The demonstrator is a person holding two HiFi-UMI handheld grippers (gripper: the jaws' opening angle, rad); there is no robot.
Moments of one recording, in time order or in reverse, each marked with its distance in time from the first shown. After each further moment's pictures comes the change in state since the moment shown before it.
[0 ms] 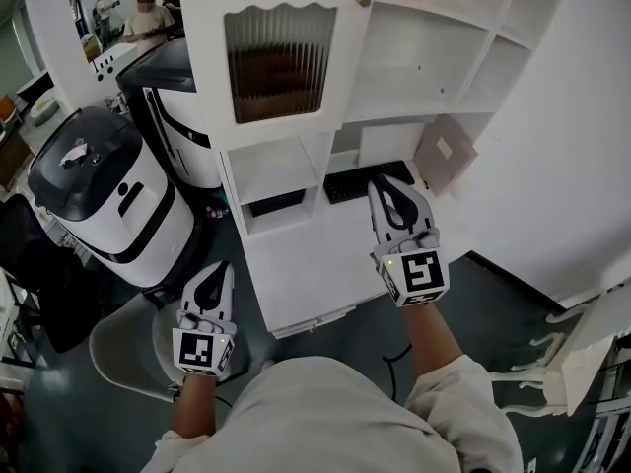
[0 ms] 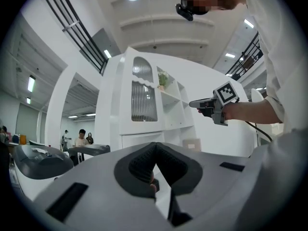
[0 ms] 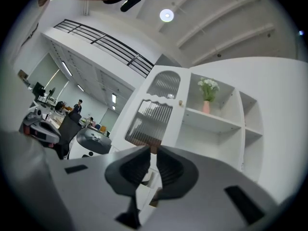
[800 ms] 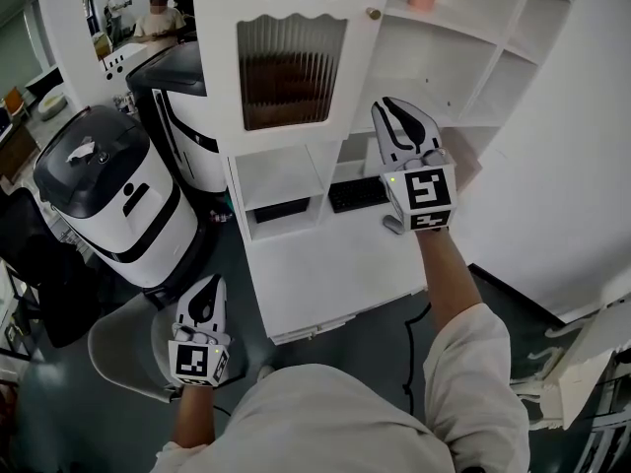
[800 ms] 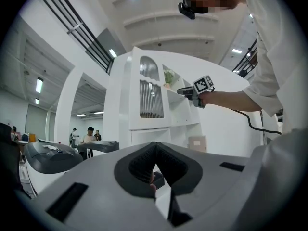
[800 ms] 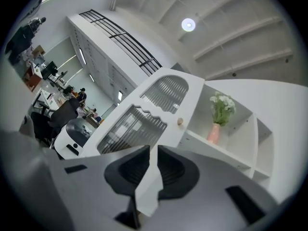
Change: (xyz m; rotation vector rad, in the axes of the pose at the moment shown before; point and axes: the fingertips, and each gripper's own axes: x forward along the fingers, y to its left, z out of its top) left arm -0.024 0.014 -0.010 -0.012 0.035 0.084; right arm 0.103 -0.058 0.072 -0.239 -0.084 0.002
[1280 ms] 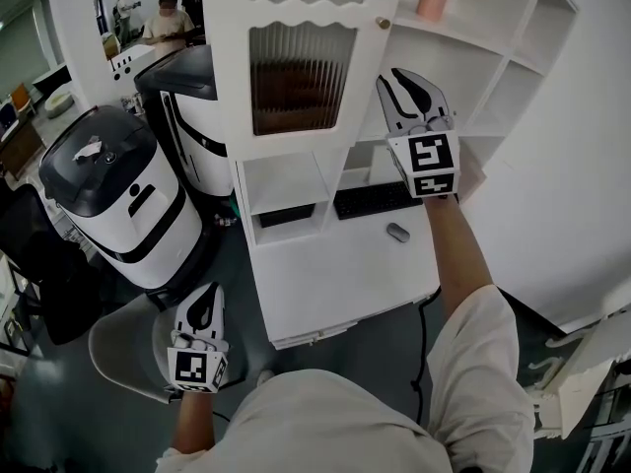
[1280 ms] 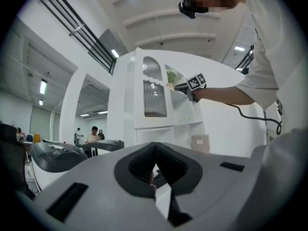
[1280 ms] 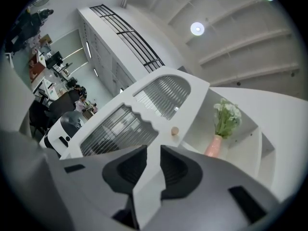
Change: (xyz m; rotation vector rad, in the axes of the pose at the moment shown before) left arm -0.016 0.010 -0.003 0.000 0.011 0.041; right arm 0.046 -0.030 0.023 -0.100 -0.018 -0.014
